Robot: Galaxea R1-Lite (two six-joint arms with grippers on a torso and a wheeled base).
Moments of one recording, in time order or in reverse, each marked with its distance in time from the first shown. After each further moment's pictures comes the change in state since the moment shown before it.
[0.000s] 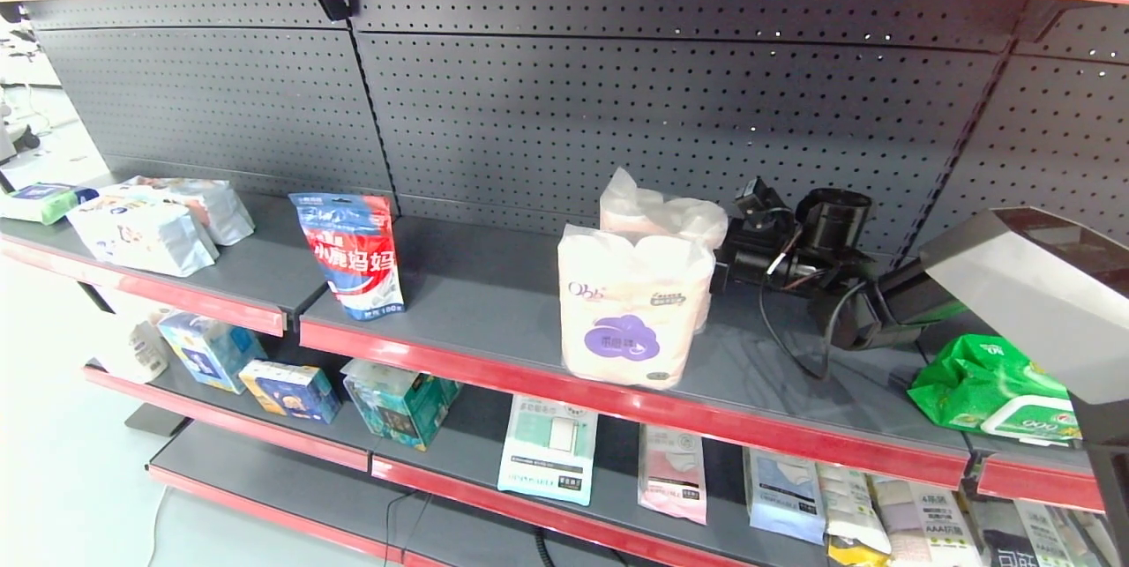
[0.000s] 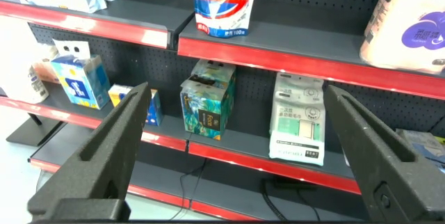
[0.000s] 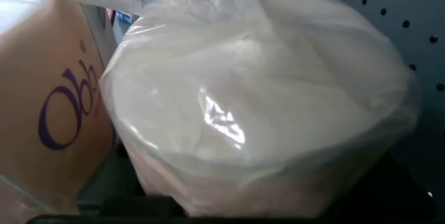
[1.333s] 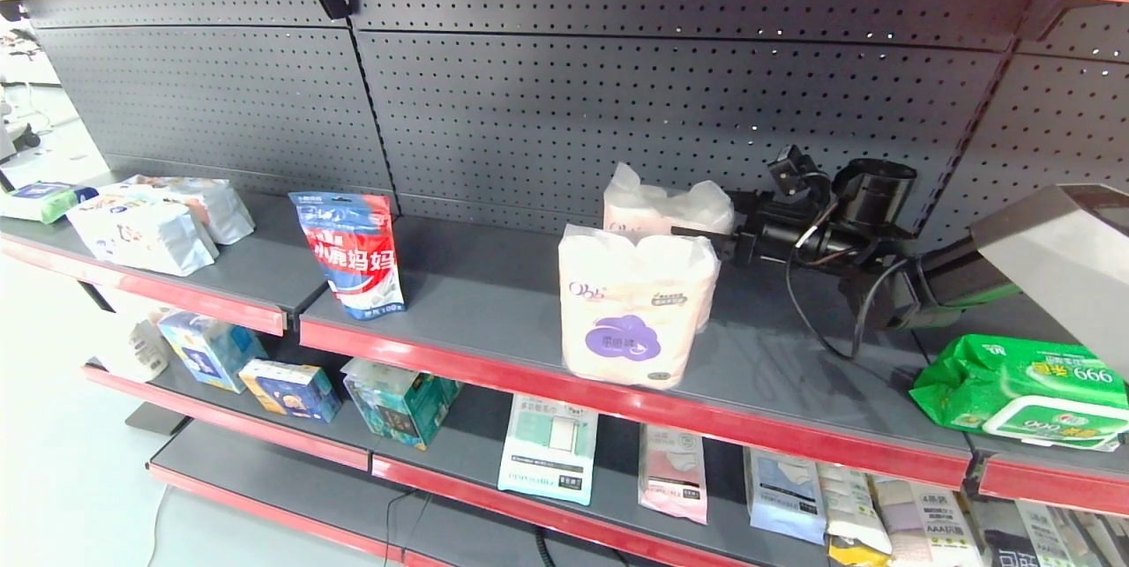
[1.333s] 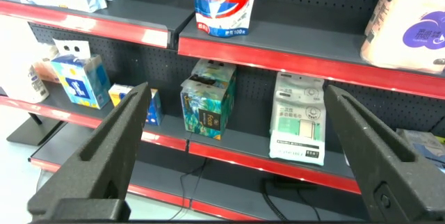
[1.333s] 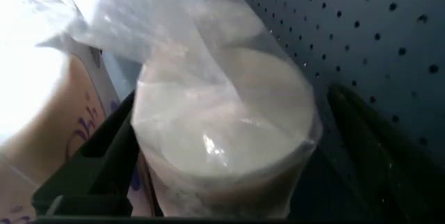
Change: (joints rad) left arm 0.000 0.000 0.000 0.000 0.000 0.000; right arm -0.044 -0.109 0.019 0.001 -0.027 0.071
